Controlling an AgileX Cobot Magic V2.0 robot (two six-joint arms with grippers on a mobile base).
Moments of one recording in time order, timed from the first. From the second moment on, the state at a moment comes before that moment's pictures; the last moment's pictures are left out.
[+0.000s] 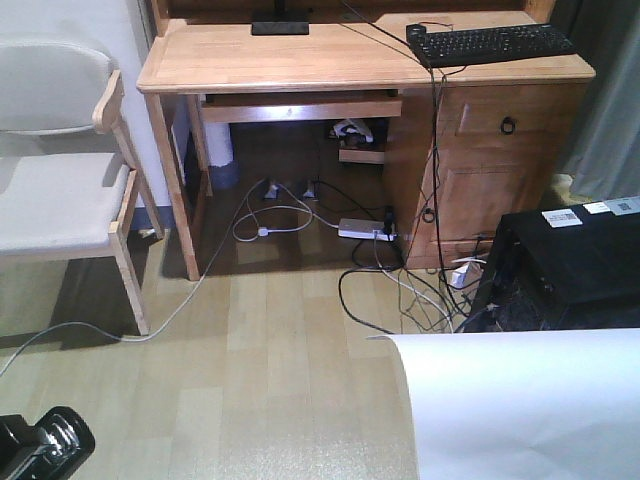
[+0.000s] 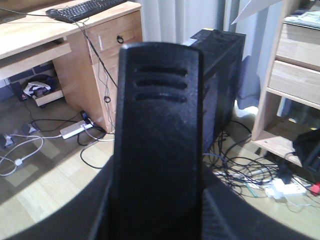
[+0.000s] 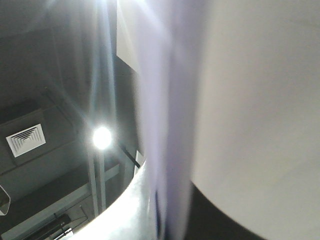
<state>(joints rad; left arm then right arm) -0.43 0.14 -0.44 -0.43 0.75 0.45 0.31 -0.02 0.03 -0.36 -0.67 1.52</state>
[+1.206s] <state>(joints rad) -0.43 0.14 -0.44 -0.43 0.75 0.45 0.31 -0.02 0.03 -0.36 -0.67 1.52</state>
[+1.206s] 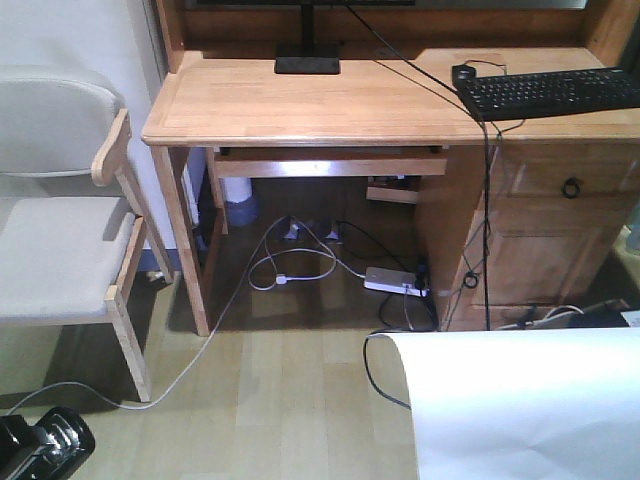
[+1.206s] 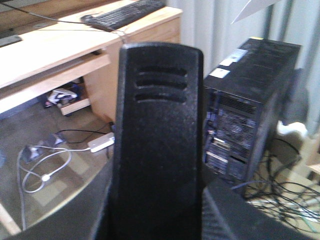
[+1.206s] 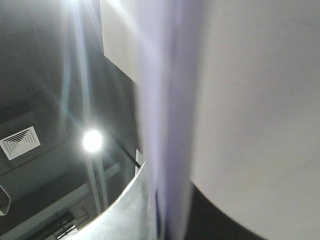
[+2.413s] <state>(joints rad) -0.43 0.14 -0.44 -0.43 0.75 0.45 0.31 -0.02 0.03 -0.36 -0.67 1.52</state>
